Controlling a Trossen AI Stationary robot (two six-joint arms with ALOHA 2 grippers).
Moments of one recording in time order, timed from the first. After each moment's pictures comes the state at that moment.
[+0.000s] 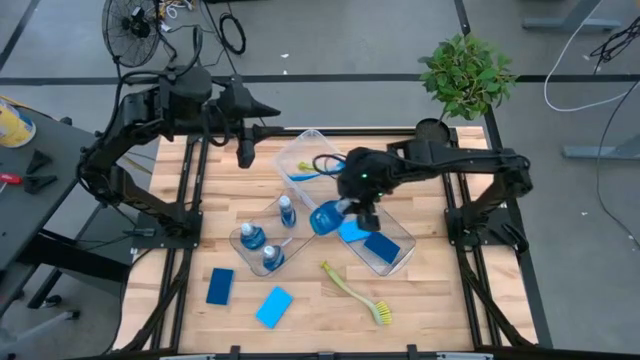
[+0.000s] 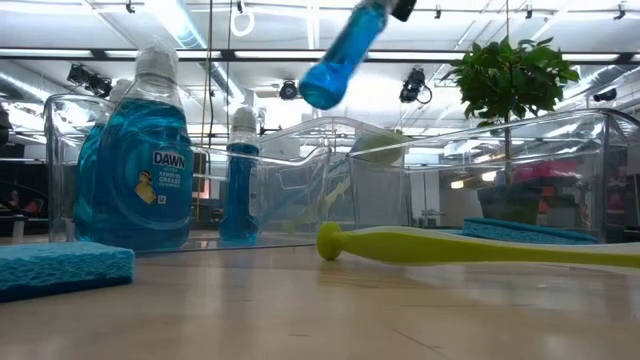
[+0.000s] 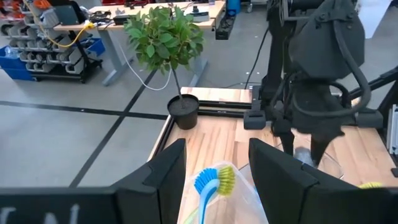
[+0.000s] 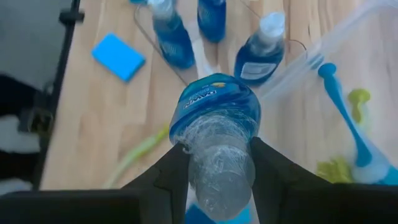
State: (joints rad) left arm 0.22 1.43 2.10 -1.00 -0.07 0.10; right arm 0.03 1.64 1.80 -1.12 -0.12 0.01
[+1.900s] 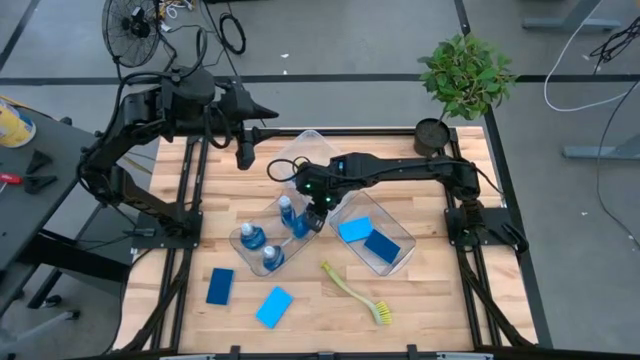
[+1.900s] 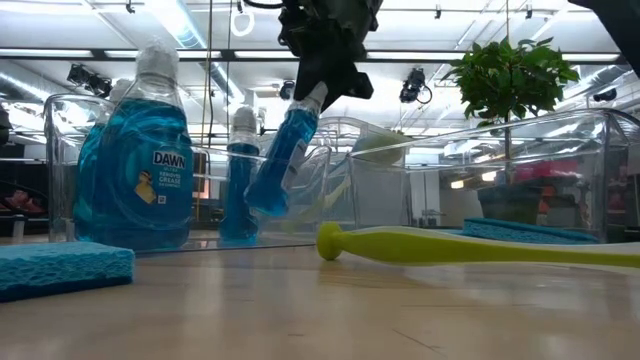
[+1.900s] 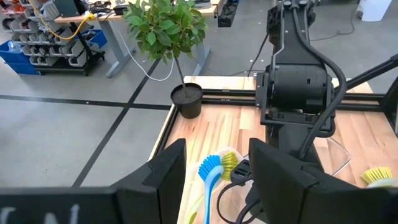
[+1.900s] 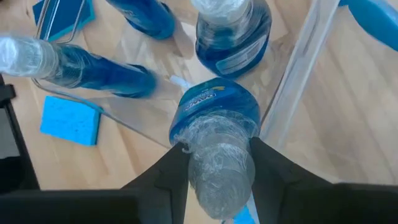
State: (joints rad) left arm 0.22 1.43 2.09 -1.04 -0.09 0.12; right arm -0.03 2.02 1.92 -1.01 -0.14 0.45
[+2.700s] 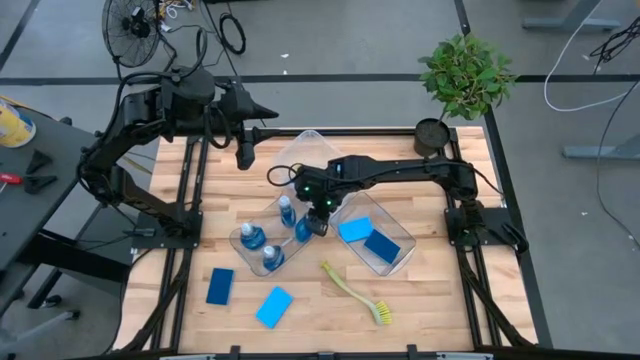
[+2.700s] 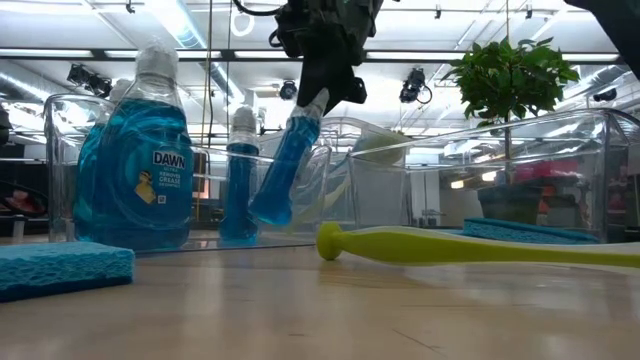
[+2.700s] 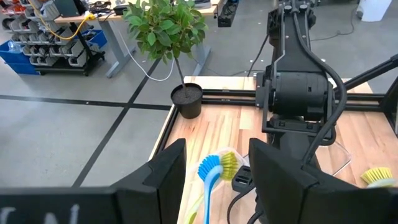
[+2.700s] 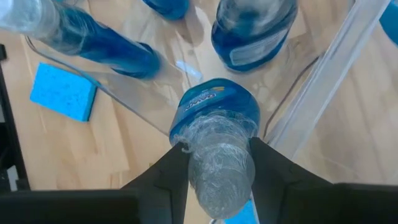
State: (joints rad) left arm 0.22 1.43 2.09 -1.04 -0.09 0.12; right arm -0.03 2.04 1.92 -1.03 -0.16 0.31
